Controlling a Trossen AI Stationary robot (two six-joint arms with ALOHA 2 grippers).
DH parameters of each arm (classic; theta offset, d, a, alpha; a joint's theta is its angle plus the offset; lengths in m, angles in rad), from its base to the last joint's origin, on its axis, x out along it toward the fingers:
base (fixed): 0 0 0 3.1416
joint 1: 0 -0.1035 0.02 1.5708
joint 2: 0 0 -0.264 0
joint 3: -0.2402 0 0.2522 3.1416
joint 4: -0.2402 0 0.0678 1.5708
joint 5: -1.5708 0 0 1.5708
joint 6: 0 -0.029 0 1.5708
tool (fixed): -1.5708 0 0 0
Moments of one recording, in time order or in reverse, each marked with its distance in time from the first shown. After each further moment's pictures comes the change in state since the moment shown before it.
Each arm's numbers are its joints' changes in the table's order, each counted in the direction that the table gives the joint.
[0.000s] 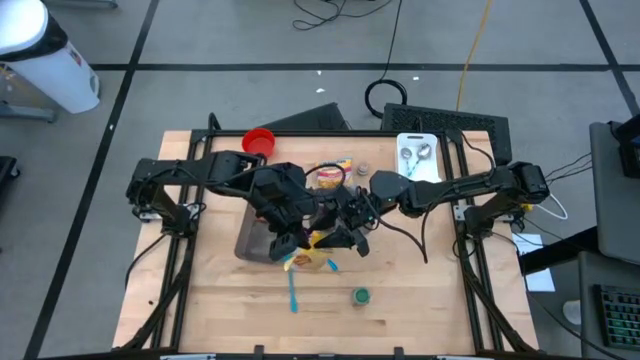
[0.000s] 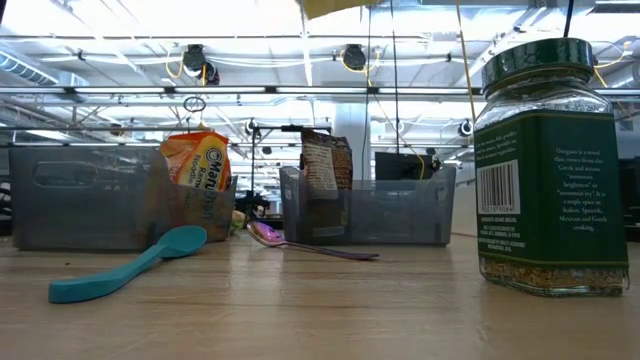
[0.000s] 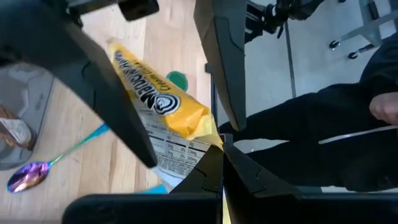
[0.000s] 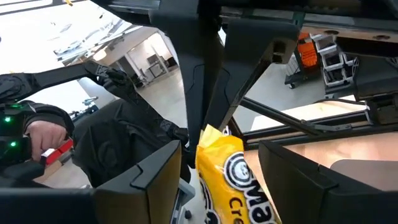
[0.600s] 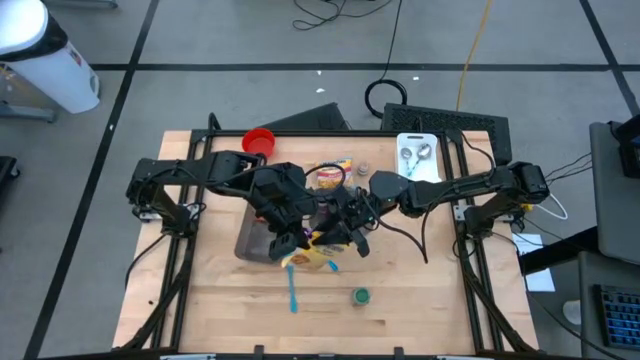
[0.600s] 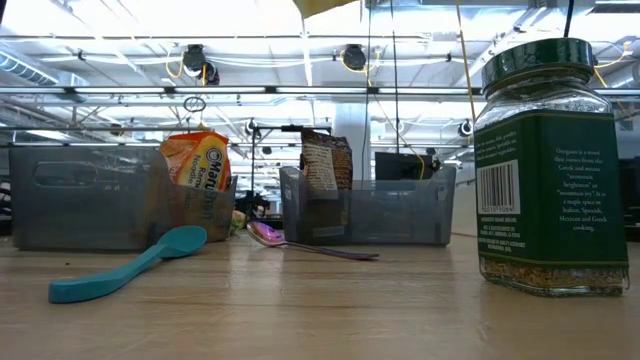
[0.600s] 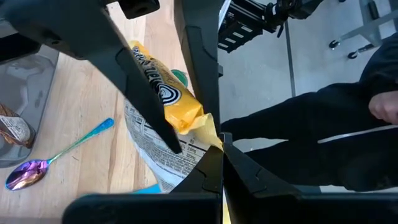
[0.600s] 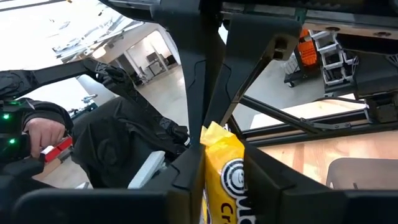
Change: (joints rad) left arm -0.002 0.000 0.000 -0.004 0.004 0.005; right arm 0.000 0.000 0.000 -0.009 -0.001 0.009
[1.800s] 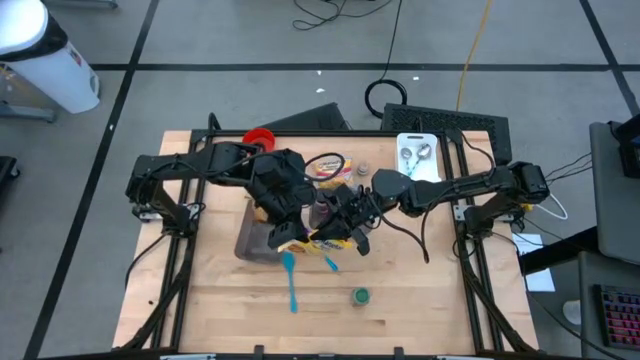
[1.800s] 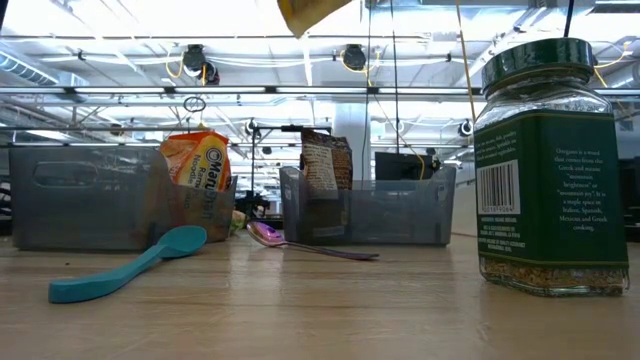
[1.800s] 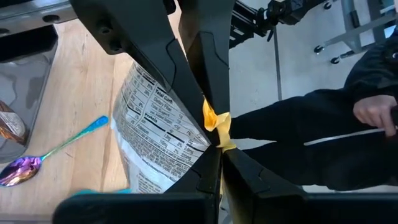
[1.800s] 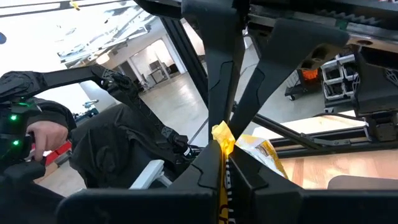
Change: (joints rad) left arm -0.067 -0.010 0.001 -0.009 0.086 -0.001; right arm 0.001 0.000 0.000 0.054 0.003 0.012
